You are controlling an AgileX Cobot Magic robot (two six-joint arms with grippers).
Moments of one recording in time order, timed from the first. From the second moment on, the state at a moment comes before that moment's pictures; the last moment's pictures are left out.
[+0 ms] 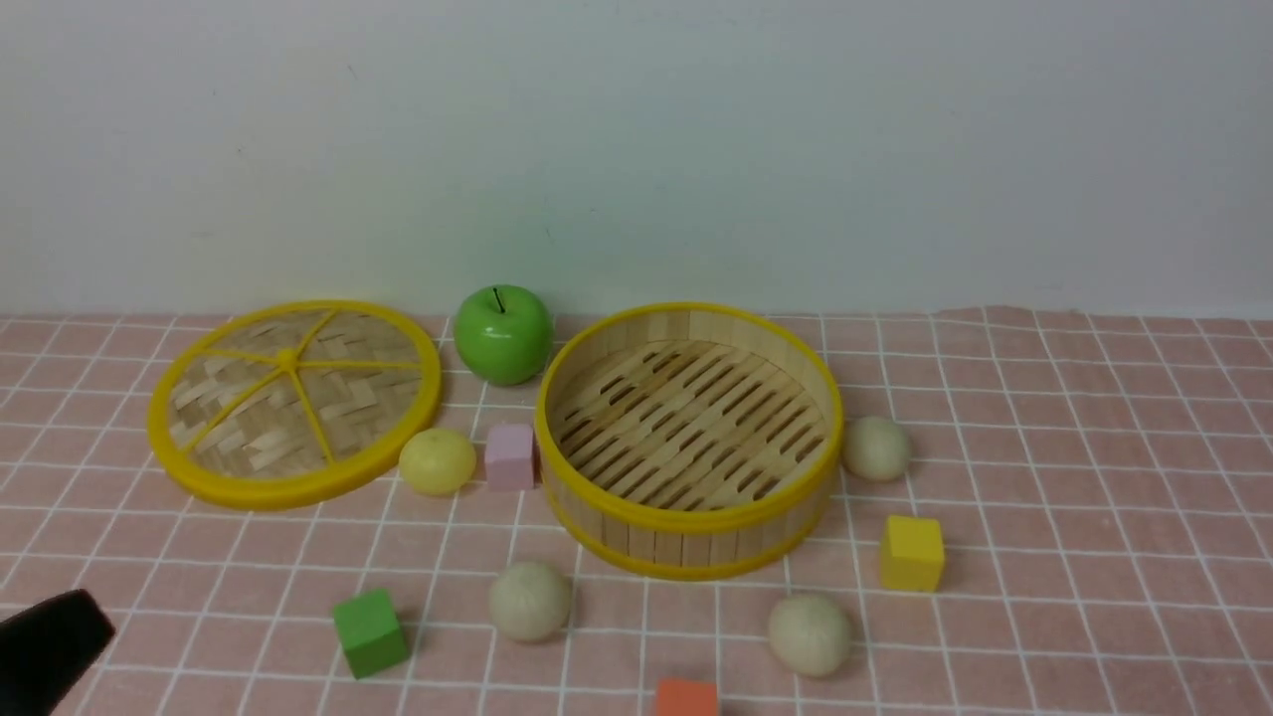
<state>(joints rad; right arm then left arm) 0.03 -0.01 0.02 -0.20 0.38 0.23 -0.04 0.40 -0.40 -0.56 0.53 0.02</state>
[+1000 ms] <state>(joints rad) 0.03 -0.01 0.02 -0.20 0.38 0.23 -0.26 1.89 -1.47 -0.07 0.87 -0.07</state>
